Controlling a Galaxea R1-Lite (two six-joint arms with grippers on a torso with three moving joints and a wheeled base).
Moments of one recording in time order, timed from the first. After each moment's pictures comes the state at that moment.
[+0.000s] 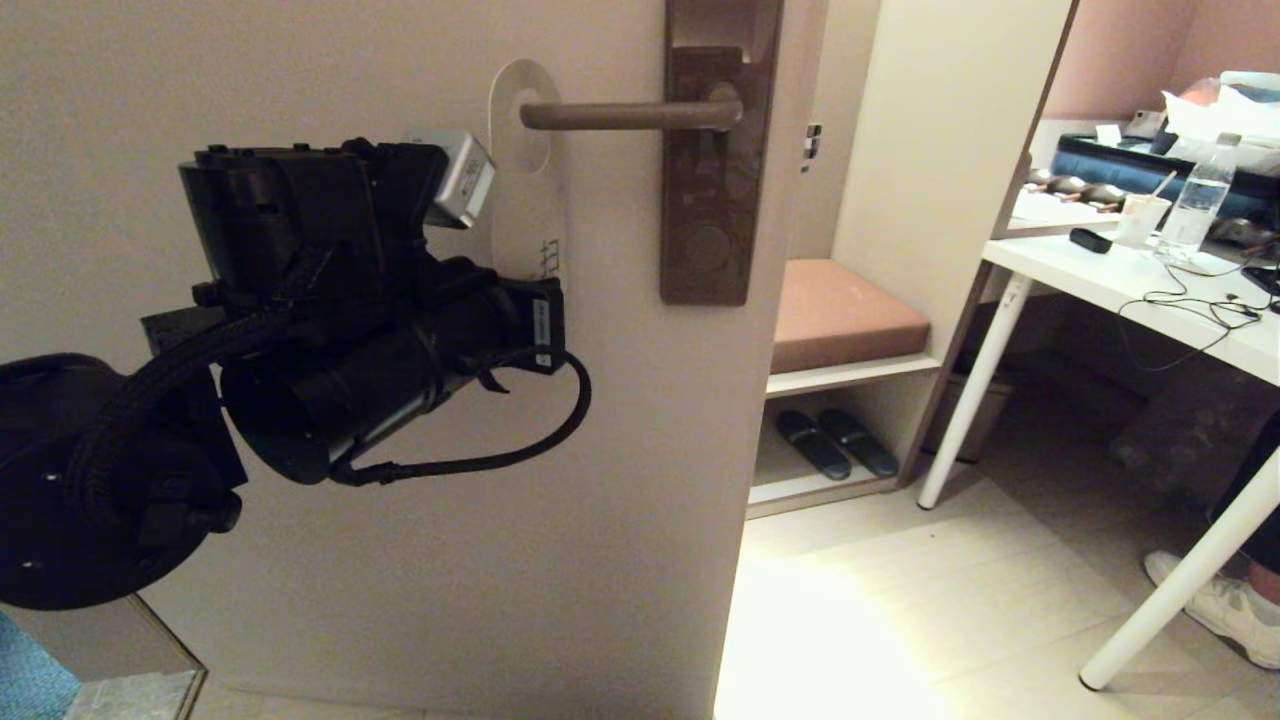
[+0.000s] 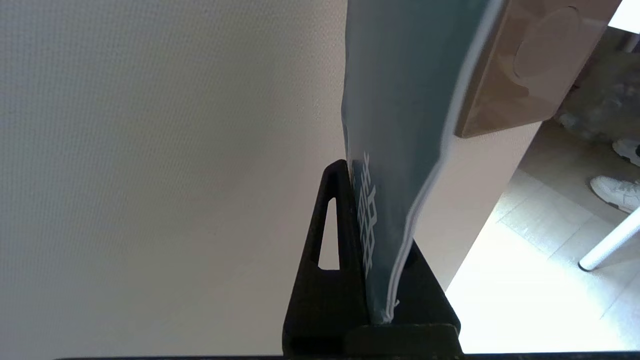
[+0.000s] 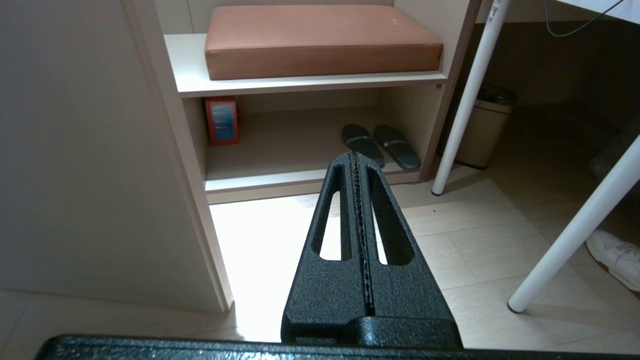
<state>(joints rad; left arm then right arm) -0.66 1.62 -1.02 -0.53 0.27 -0.01 0.00 0.00 0.00 0.00 0.00 0.01</state>
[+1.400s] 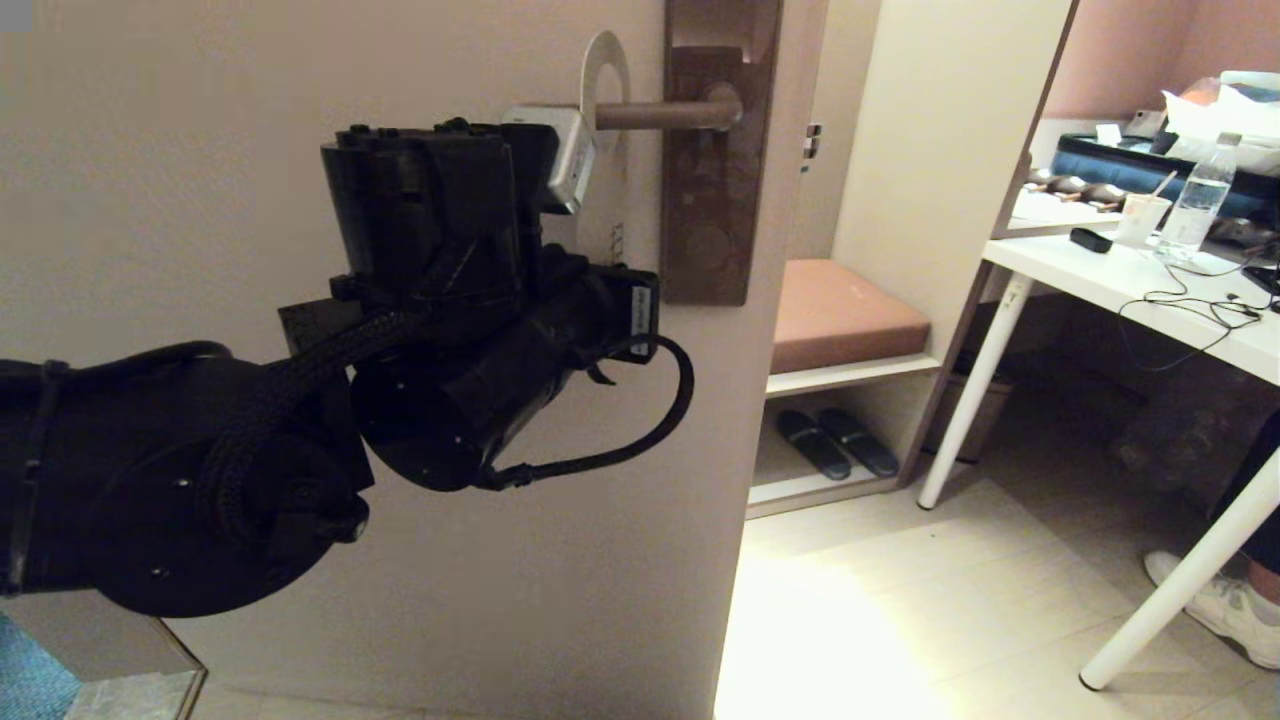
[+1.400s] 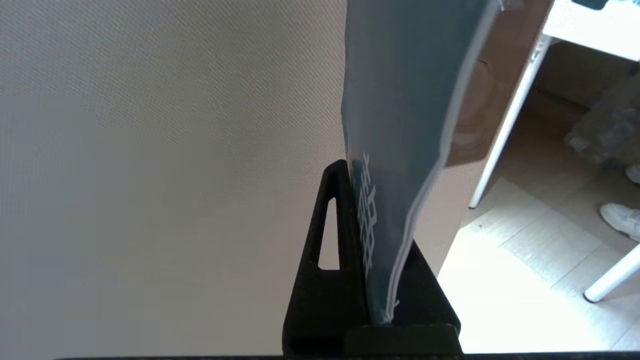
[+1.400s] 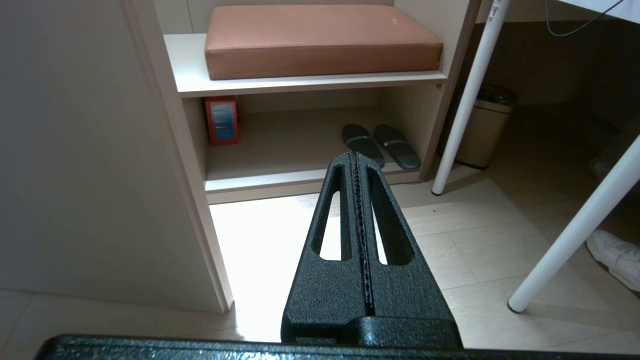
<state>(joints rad) -0.84 1.72 -1.15 -0.54 0.50 -0.01 0.00 0.00 0.00 0.00 0.00 0.01</state>
